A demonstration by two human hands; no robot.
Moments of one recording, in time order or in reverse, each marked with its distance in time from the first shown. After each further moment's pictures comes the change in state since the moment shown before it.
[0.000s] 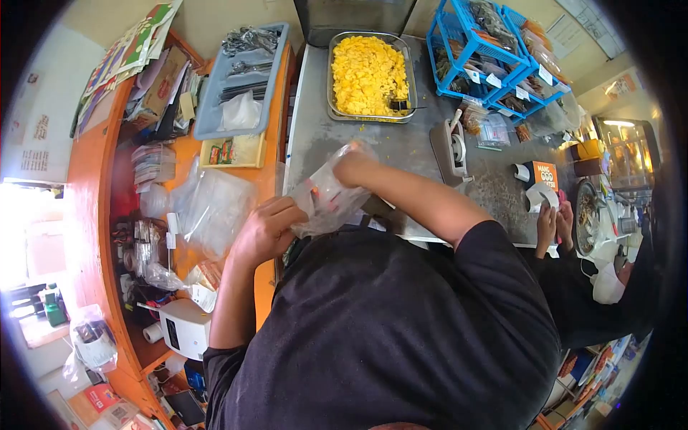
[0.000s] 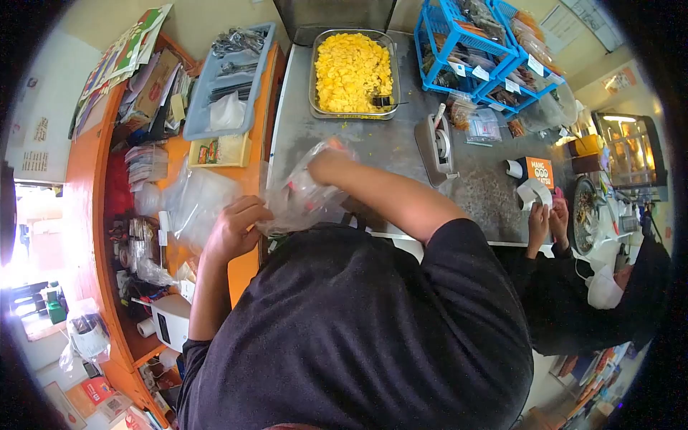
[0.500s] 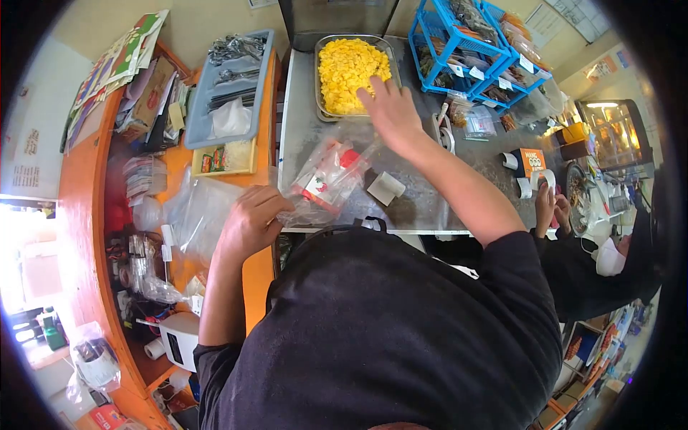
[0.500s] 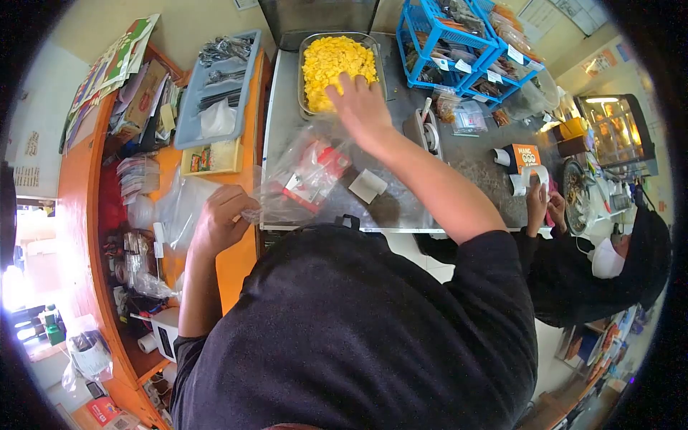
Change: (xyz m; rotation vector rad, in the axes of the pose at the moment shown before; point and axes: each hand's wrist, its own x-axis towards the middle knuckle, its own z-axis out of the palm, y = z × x) left_hand 0.005 -0.012 -0.024 0.083 0.013 0.078; right_hand -0.109 0.035 -0.101 -0.406 1.000 0.265
